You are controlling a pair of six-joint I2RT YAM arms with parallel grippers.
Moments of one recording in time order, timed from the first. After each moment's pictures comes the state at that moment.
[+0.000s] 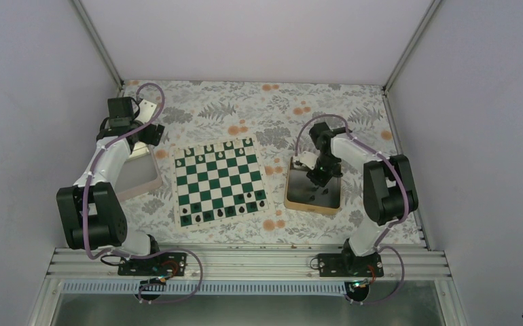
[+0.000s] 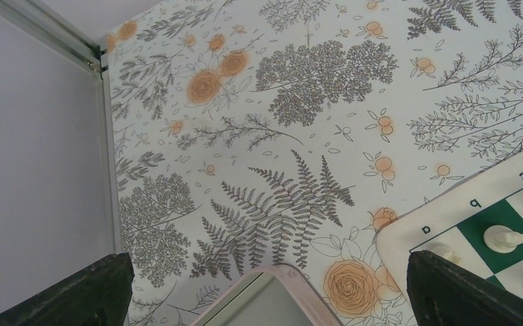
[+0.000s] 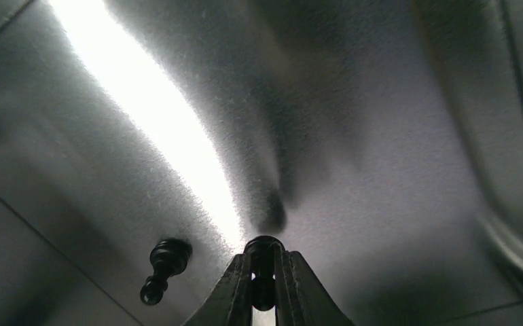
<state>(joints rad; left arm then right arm) 0.15 1.46 1.06 -0.36 0.06 0.48 0.29 1.73 1.10 -0.99 -0.05 -0.61</state>
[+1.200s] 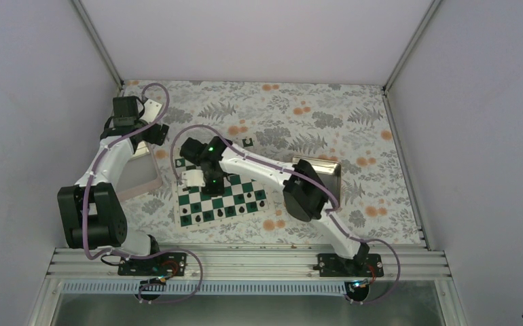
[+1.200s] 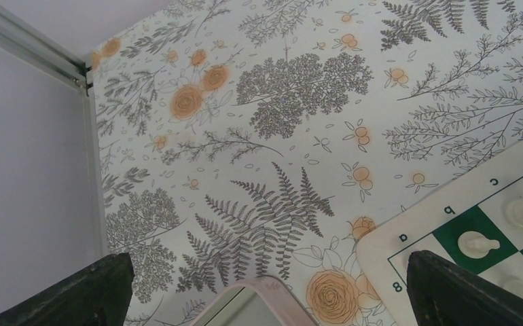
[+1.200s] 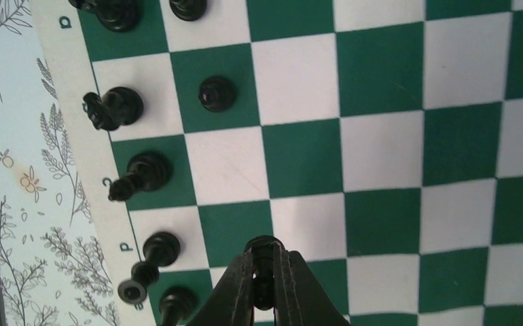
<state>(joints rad) 0.12 1.46 1.06 -0.36 0.06 0.48 1.07 2.33 2.14 -1.21 -0.12 -0.60</state>
